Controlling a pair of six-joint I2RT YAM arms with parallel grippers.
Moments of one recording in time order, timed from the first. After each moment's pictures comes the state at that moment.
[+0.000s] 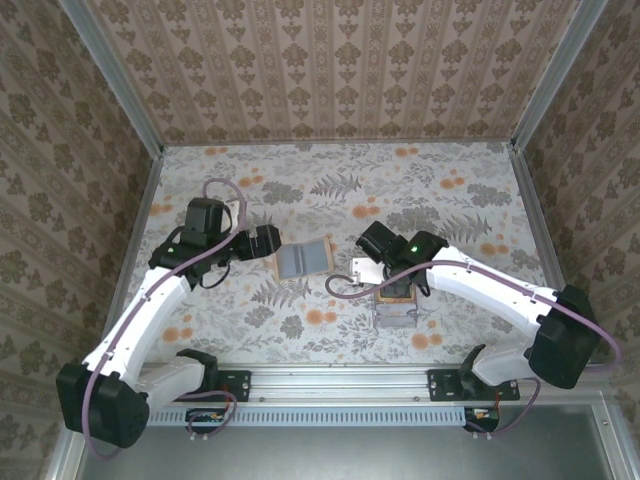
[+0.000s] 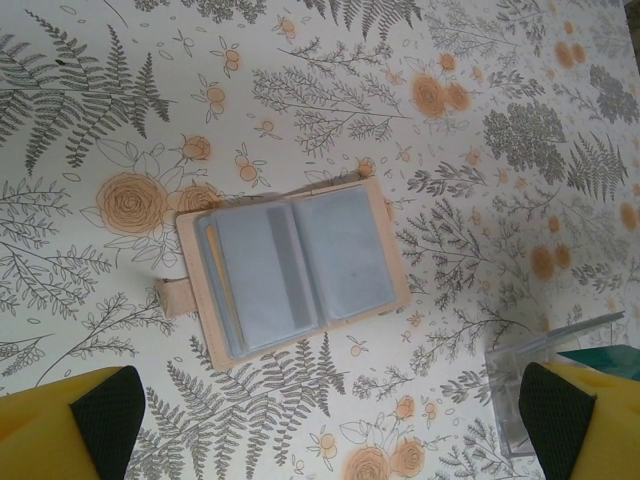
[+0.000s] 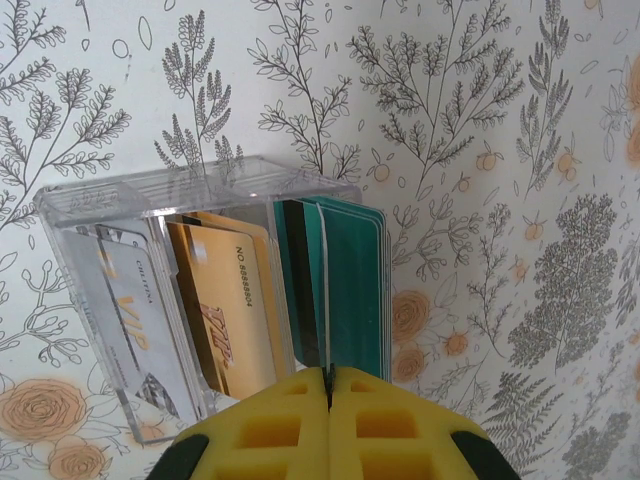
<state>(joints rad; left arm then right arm) -0.35 1.05 0.90 -0.64 0.31 -0.44 0.78 1.37 1.08 -1.00 0.26 -0.72</state>
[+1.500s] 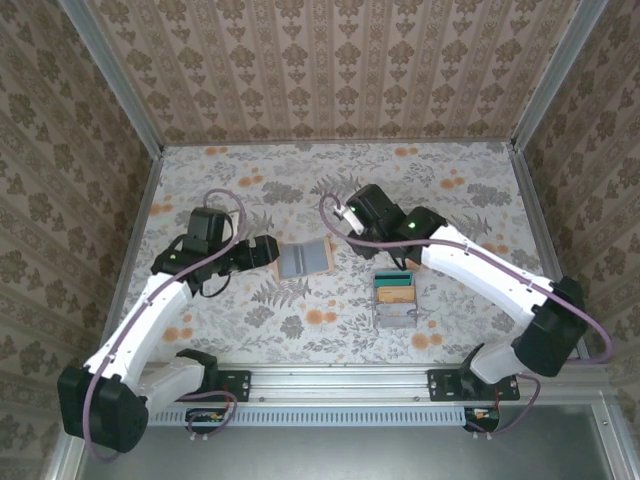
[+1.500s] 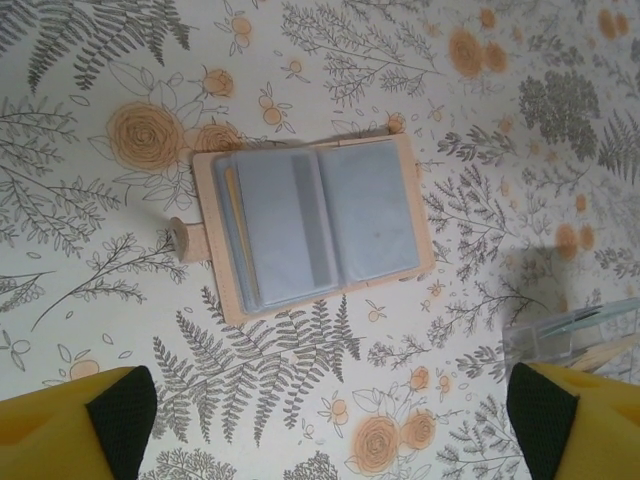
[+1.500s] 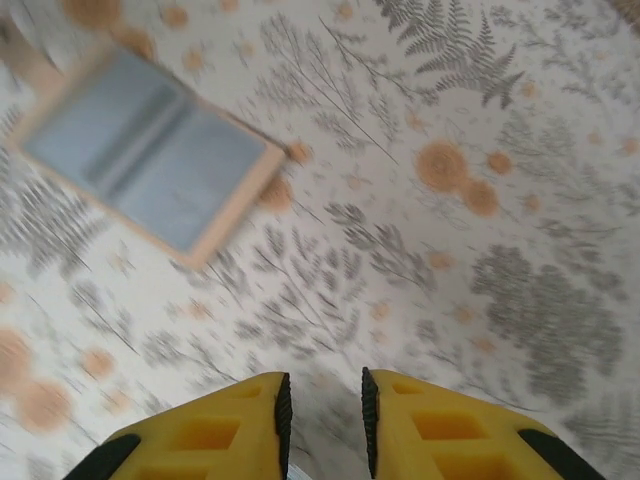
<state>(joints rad) -0.35 1.04 0.82 -0.65 0.32 -0.49 0.74 1.48 1.33 -0.79 0.21 -0.03</state>
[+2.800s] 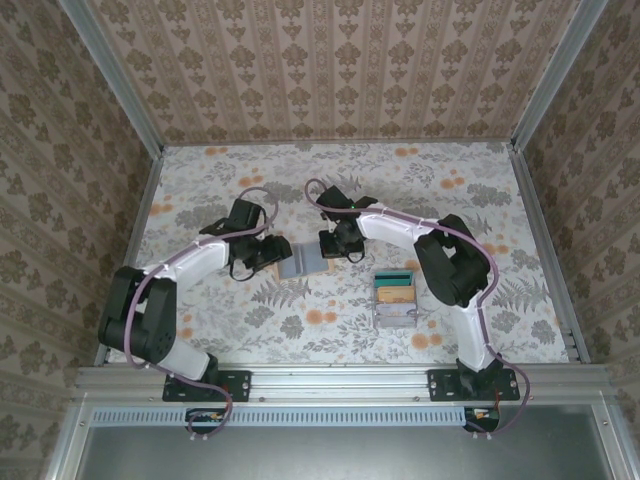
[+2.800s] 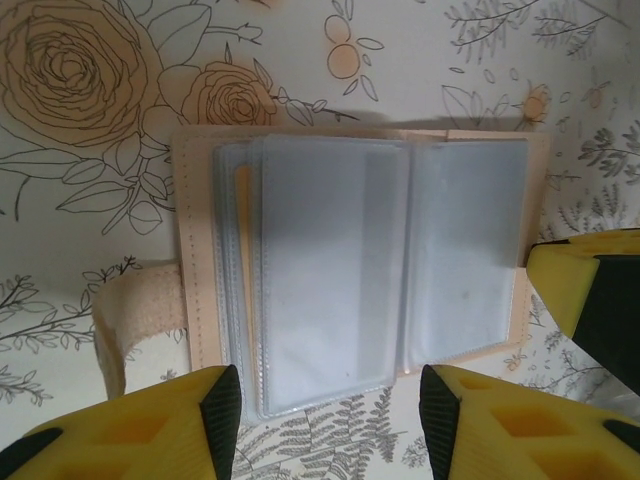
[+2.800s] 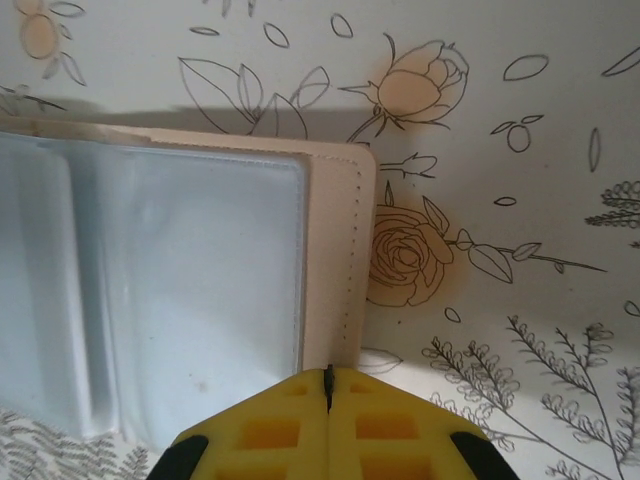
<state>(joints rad) -0.40 1.52 0.87 -0.45 0.31 -0.64 0.64 2.10 1.54 -0.69 -0.14 0.49</state>
